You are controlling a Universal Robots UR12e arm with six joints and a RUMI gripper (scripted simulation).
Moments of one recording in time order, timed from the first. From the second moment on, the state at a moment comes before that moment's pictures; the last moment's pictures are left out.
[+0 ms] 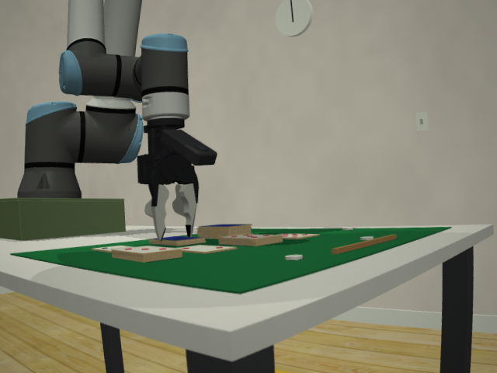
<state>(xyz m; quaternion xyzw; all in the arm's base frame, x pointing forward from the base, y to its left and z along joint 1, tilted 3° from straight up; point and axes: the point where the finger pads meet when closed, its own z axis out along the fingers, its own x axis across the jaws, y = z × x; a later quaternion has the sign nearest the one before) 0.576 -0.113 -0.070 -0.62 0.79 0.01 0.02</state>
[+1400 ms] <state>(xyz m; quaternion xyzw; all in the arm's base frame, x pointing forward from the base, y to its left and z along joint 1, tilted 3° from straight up) 0.576 -0.113 -0.070 -0.62 0.79 0.01 0.02</state>
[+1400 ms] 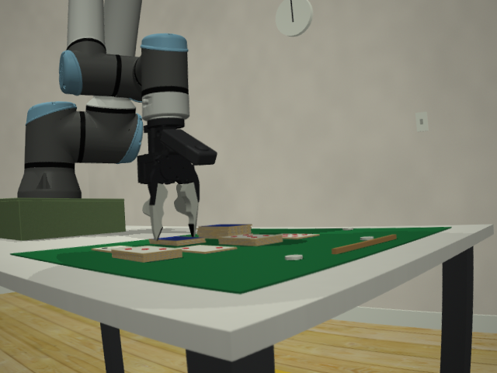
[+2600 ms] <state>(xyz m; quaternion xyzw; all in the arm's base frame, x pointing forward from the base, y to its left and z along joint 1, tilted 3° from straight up) 0.575 -0.113 -0.043 -0.62 0.79 0.01 0.02</state>
